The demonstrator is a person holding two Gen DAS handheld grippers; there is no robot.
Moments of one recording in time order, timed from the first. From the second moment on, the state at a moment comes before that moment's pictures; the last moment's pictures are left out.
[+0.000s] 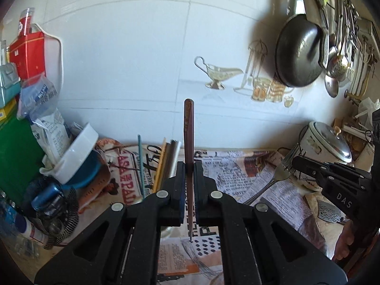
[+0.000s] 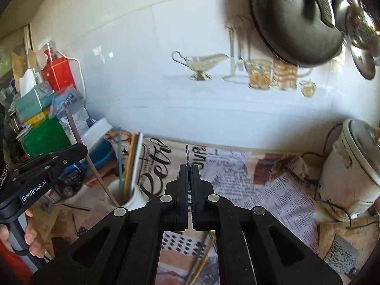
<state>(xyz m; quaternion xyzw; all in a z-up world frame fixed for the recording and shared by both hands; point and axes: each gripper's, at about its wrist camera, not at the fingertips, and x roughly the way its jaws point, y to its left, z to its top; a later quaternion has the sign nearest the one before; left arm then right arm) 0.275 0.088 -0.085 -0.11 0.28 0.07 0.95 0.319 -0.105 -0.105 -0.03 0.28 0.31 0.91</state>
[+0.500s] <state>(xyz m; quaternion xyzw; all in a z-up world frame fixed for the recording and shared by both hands) 0.284 0.164 -0.085 -0.12 0.27 0.10 0.95 0.325 -0.017 -0.098 -0.05 0.27 0.34 0.90</state>
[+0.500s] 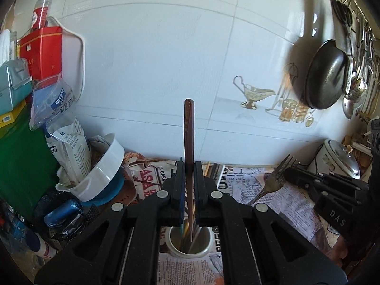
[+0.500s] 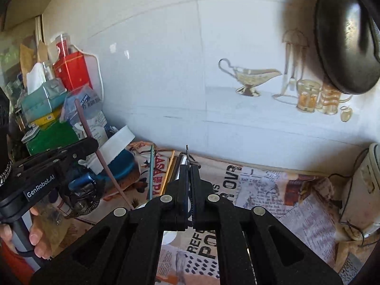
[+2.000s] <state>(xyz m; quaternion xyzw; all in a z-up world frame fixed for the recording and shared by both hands) 0.292 0.156 -0.146 -0.12 0.37 0.10 0.92 0.329 0.009 -0.160 -0.13 0.36 0.34 0.86</state>
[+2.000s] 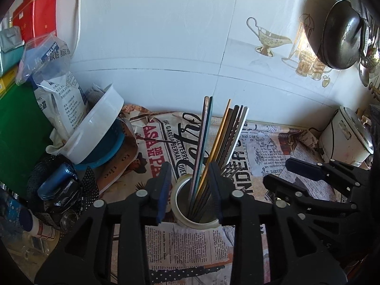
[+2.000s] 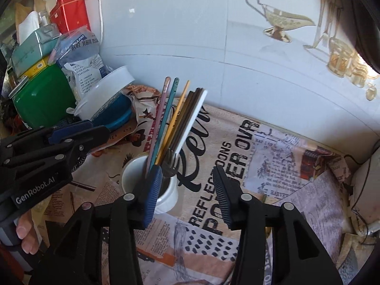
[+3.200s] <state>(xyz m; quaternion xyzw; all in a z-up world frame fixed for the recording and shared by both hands) 0.273 0.030 -0.265 -0.13 0.50 0.13 0.85 0.375 -0.117 -0.307 -0.14 0.51 0.25 0.81</state>
